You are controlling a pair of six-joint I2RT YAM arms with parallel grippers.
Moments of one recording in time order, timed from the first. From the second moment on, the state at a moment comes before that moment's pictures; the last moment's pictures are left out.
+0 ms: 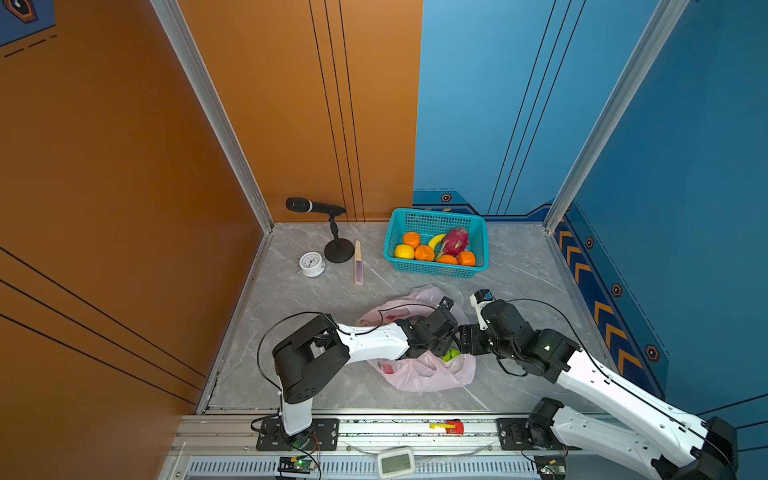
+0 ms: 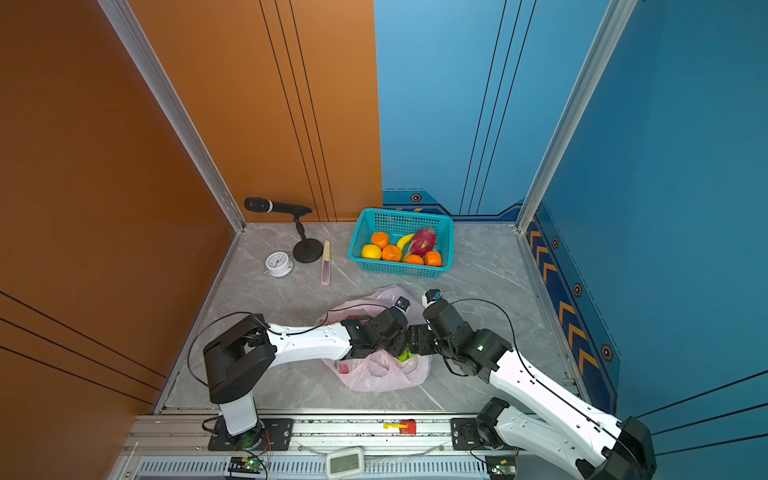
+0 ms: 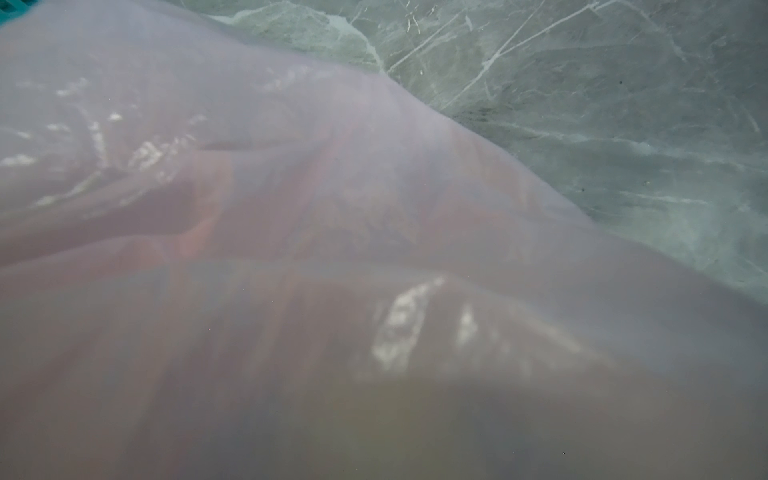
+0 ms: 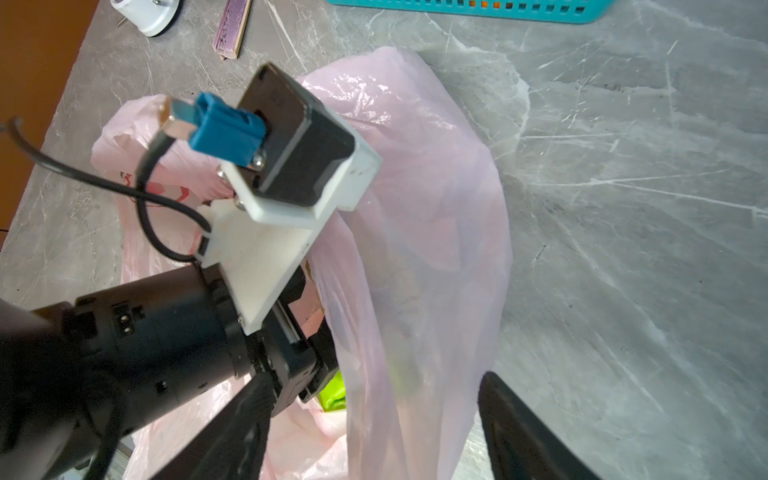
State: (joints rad) left arm -1.06 1.84 1.09 -0.16 -0.24 -0.41; right arm 0.75 0.93 0.75 -0.67 0.07 0.57
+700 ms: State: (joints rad) left arm -1.06 1.75 1.06 -0.14 -0.20 -0.40; right arm 0.74 0.92 0.74 -0.73 0.13 0.63
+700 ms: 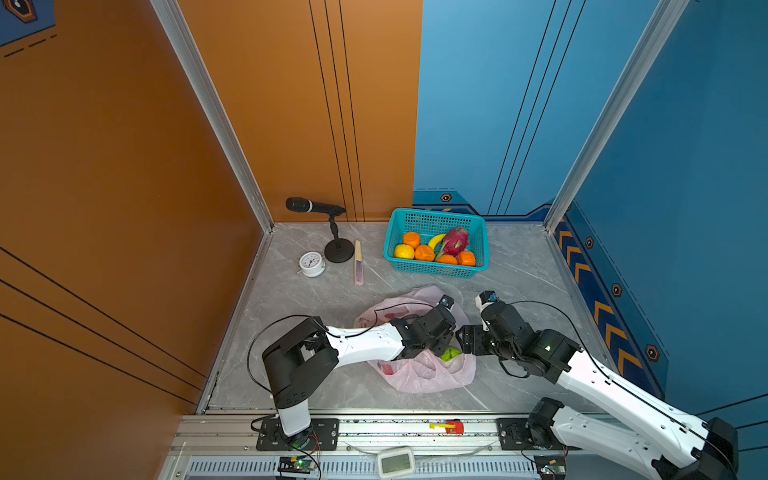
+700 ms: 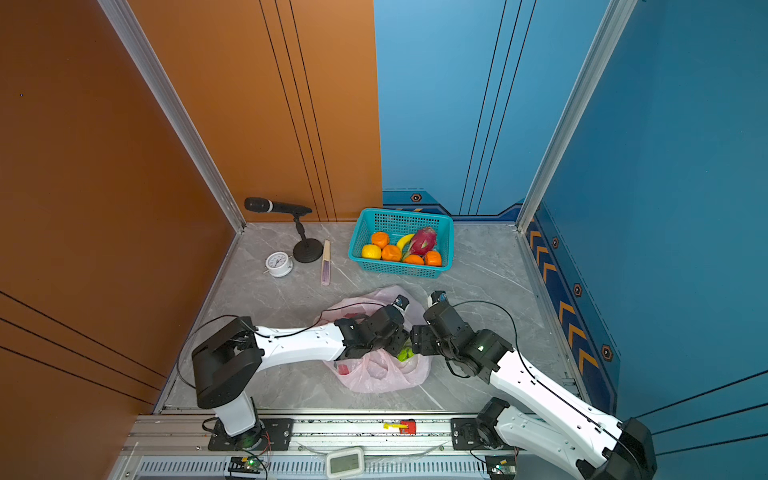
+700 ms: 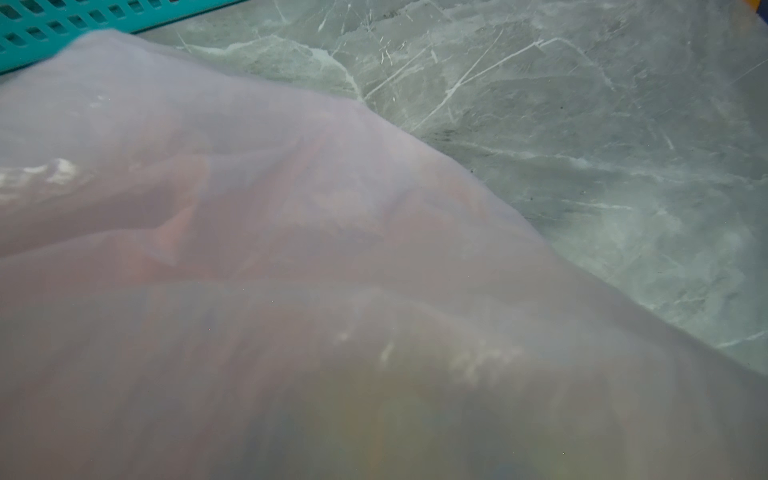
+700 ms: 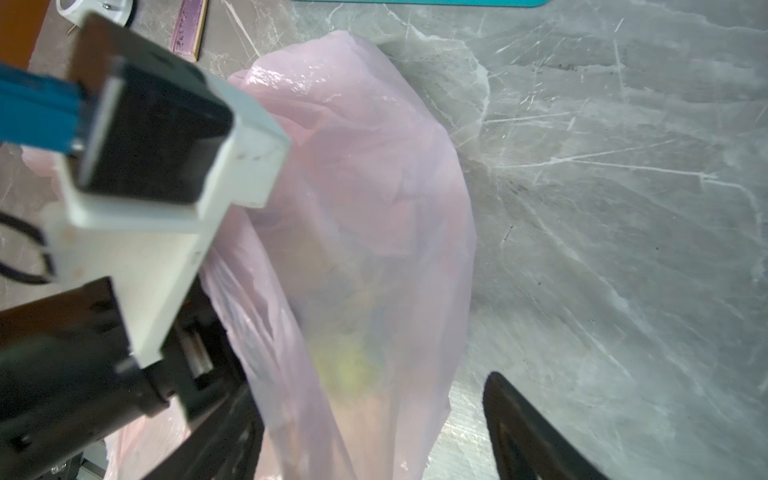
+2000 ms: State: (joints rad) left arm -1.07 1.38 0.78 0.35 0.03 0.18; right arm 0.48 0.76 0.89 -0.79 -0.10 0.65
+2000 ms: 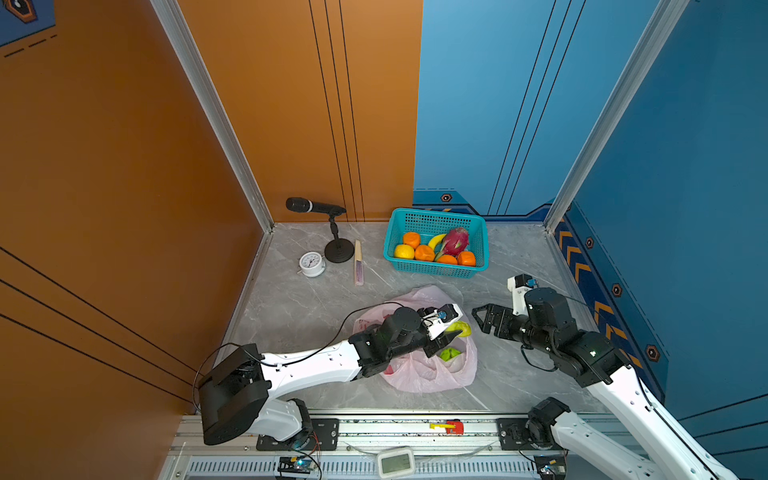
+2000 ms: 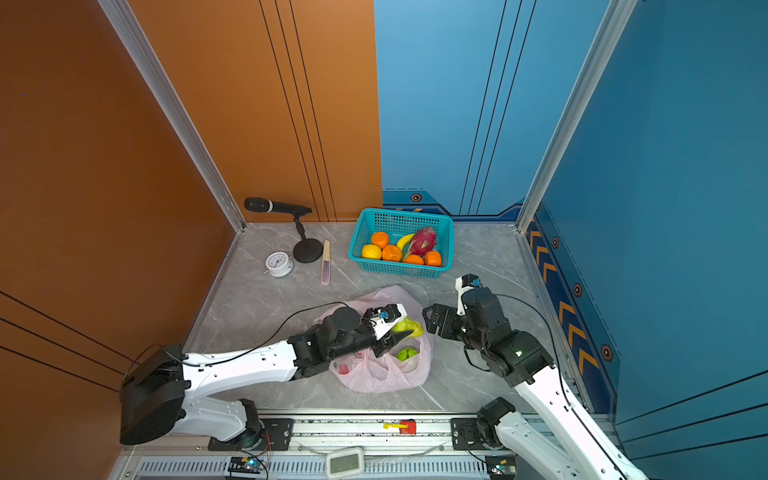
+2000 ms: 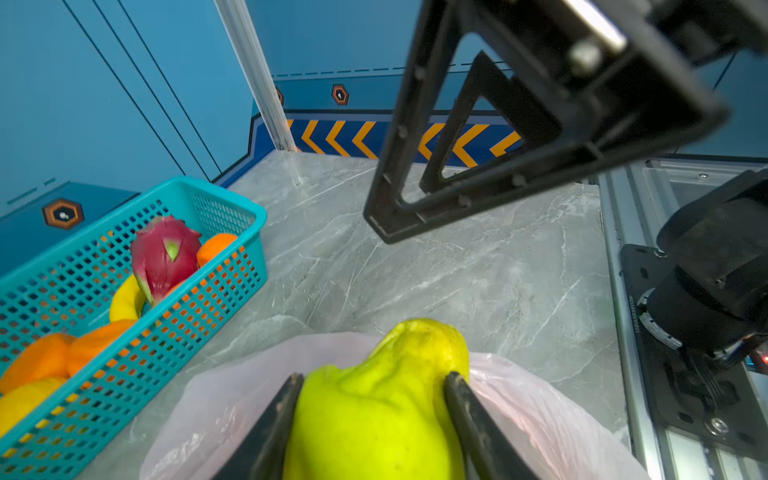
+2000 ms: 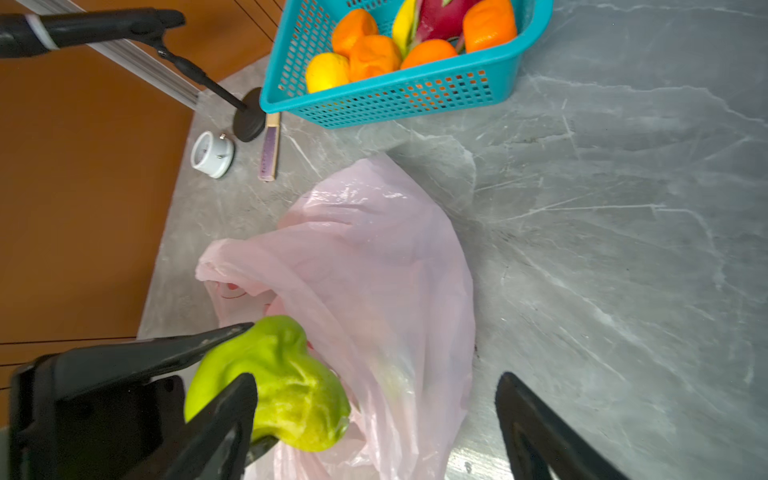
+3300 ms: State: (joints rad) left arm -1.03 1.36 0.88 0.54 0.18 0.21; right arm 0.40 0.76 0.76 -0.27 -0.67 0.98
